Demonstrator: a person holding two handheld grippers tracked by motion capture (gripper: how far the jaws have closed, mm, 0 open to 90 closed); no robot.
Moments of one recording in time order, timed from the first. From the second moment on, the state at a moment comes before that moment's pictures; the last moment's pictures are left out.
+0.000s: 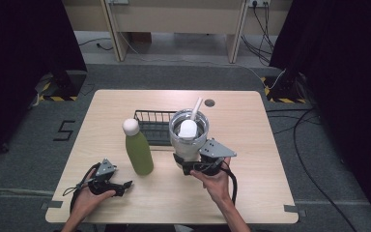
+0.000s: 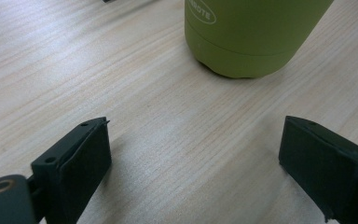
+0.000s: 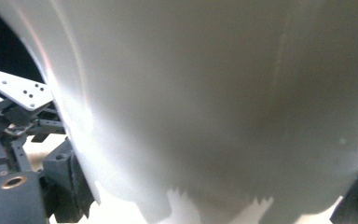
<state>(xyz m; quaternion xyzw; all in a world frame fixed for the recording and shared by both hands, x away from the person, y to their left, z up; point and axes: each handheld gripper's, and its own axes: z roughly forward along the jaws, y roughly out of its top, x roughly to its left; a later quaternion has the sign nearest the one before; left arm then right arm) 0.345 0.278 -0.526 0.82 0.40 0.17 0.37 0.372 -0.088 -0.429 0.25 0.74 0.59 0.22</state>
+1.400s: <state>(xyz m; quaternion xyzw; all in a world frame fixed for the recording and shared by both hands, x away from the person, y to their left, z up) 0.345 0.277 -0.526 0.82 0.40 0.17 0.37 0.477 -0.062 -0.383 0.29 0.73 0.58 0.23</state>
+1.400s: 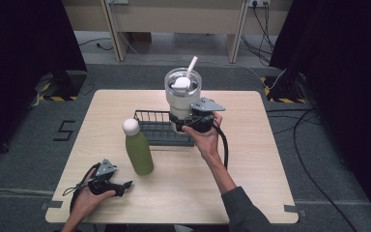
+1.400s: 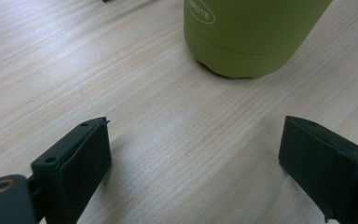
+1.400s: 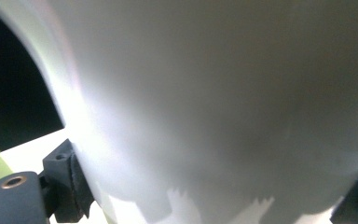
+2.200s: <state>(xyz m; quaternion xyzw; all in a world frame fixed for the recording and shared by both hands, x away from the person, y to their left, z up) 0.344 0.278 -0.526 0.82 0.40 0.17 0.37 0.517 -0.056 -0.418 0.32 0.72 0.57 0.24</state>
